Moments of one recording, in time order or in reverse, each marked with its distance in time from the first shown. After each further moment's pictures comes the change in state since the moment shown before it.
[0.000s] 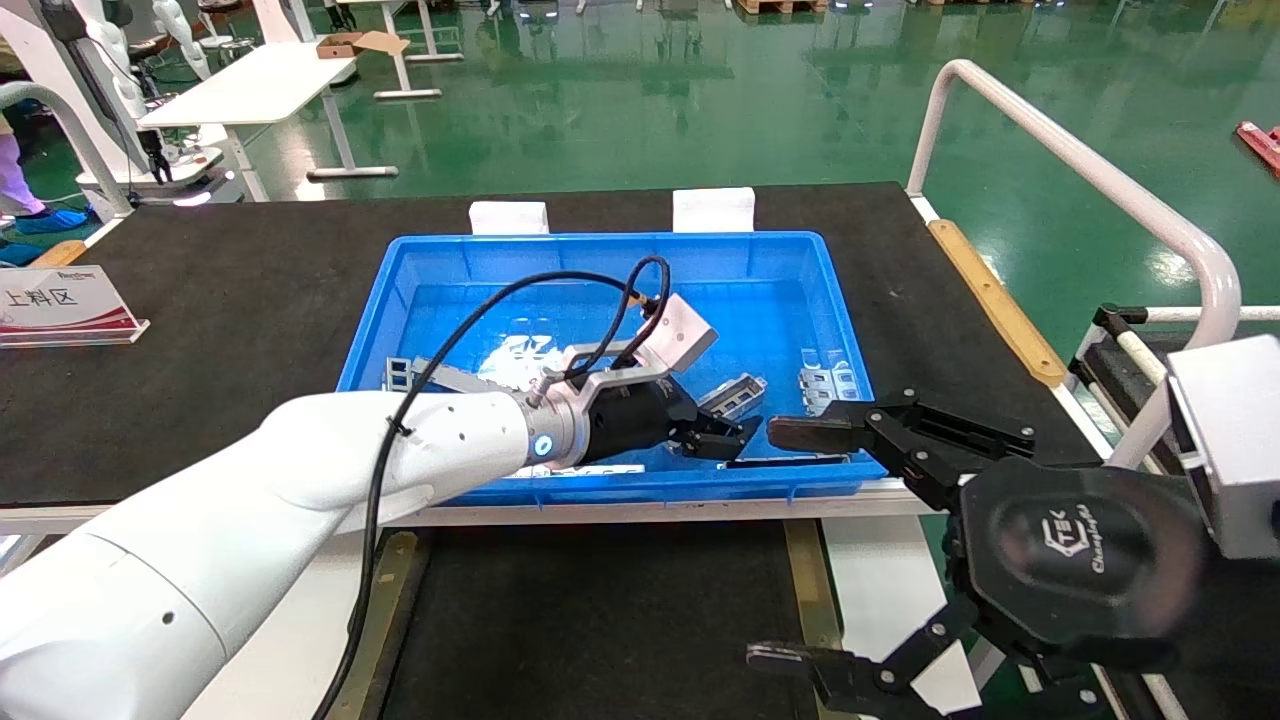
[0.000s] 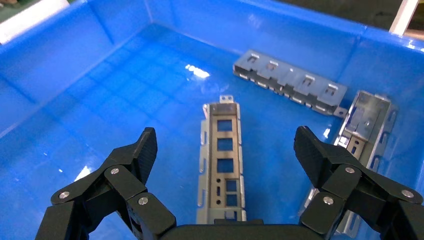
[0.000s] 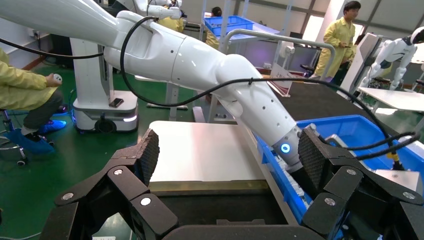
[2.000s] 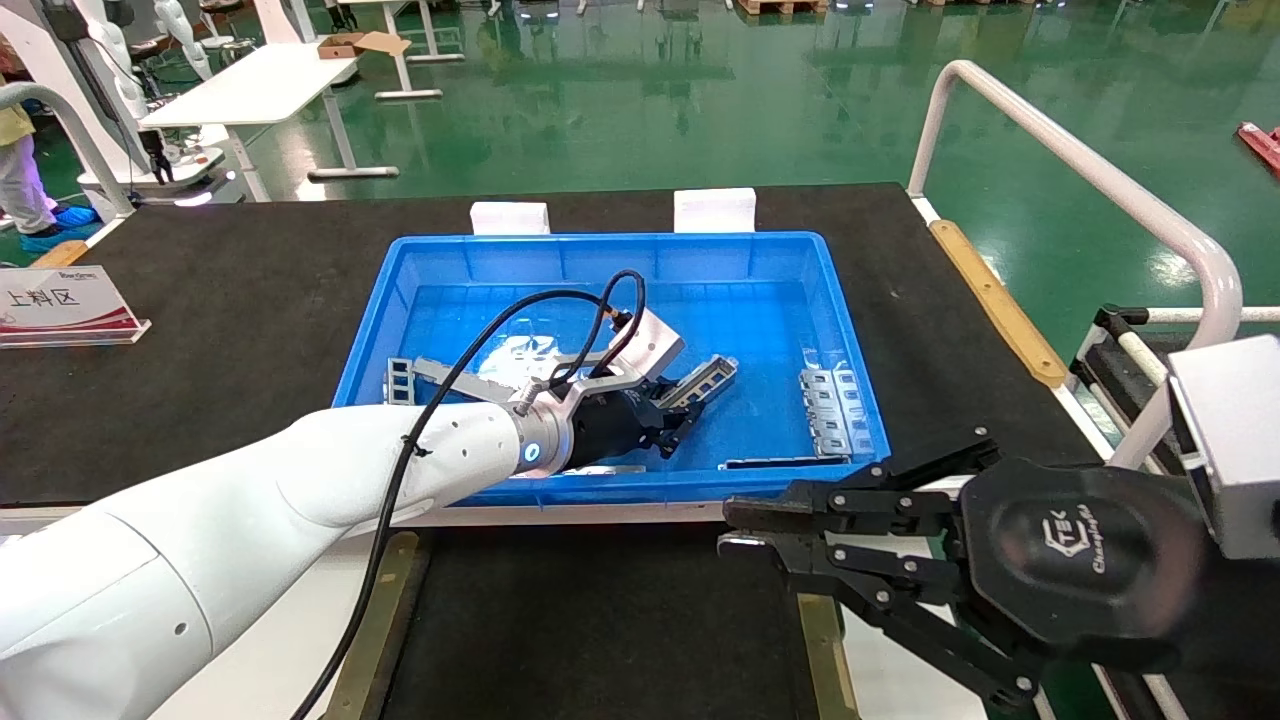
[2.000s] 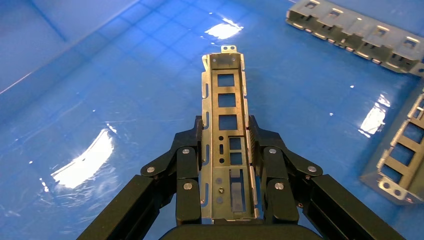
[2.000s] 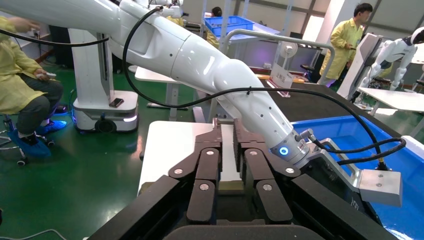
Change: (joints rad) left arm -0.062 -0.012 0.373 0.001 -0.160 -0.165 -0.184; right arm 0.000 0.001 -0.002 0.000 0.001 0.001 -0.001
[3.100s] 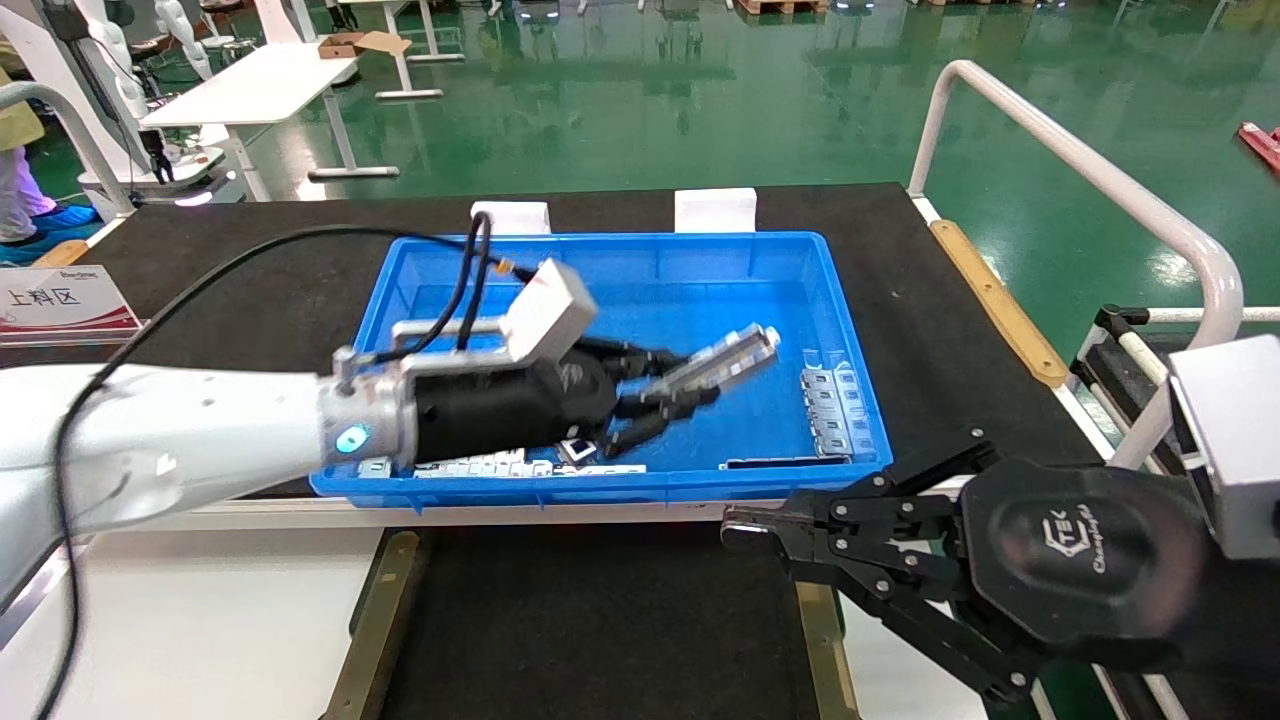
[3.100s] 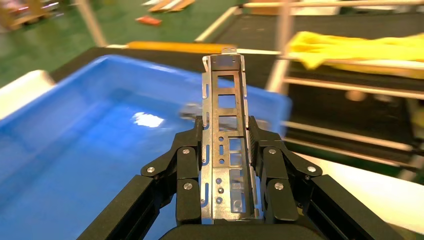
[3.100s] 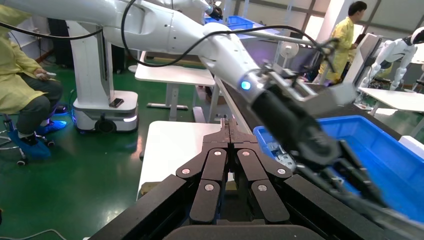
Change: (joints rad) left arm 0.045 -0.307 -0.349 -0.129 -0.361 0.596 0.547; right arm 0.000 0.000 -0.001 0.000 0.001 0.000 -0.001
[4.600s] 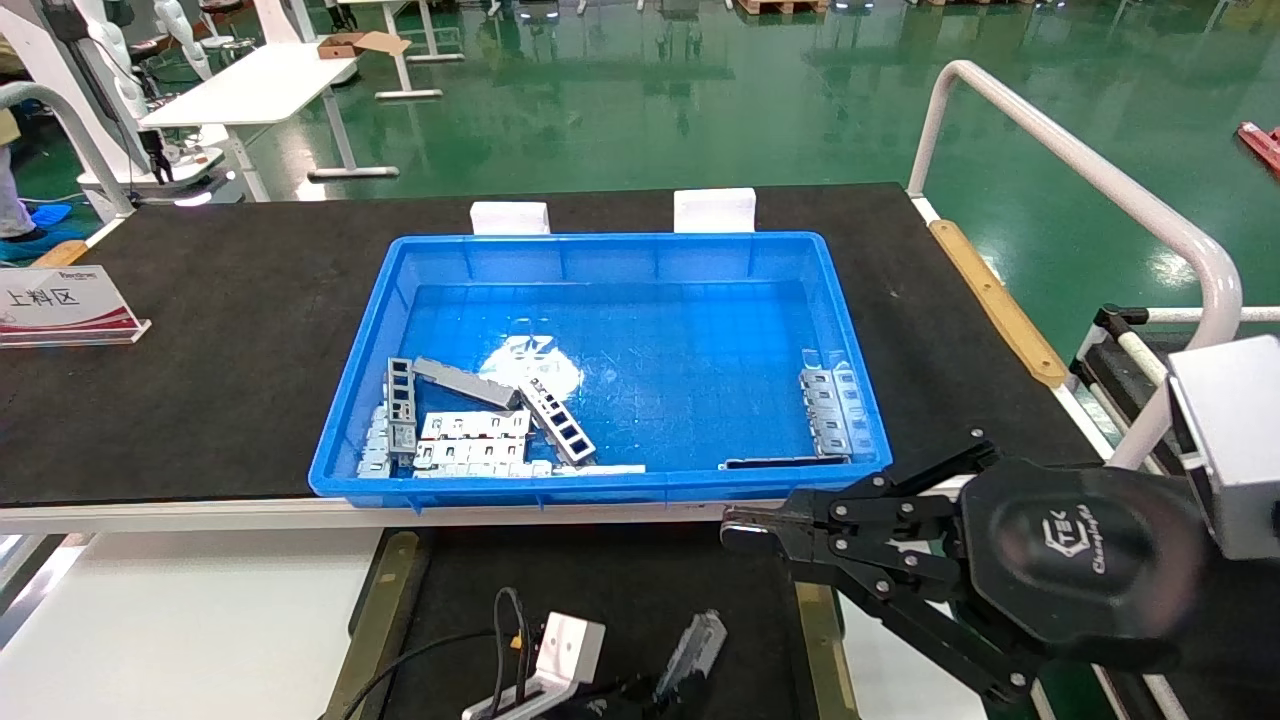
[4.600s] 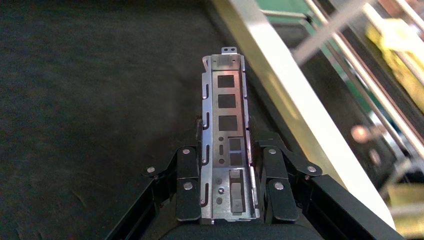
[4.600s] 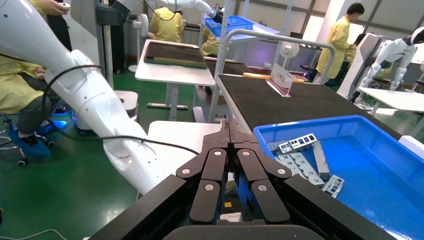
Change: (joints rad) left arm 0.647 -0.007 0.101 -0.473 -0.134 -0.886 -0.332; right arm 0.000 0.001 -0.002 0.000 0.001 0.001 -0.001
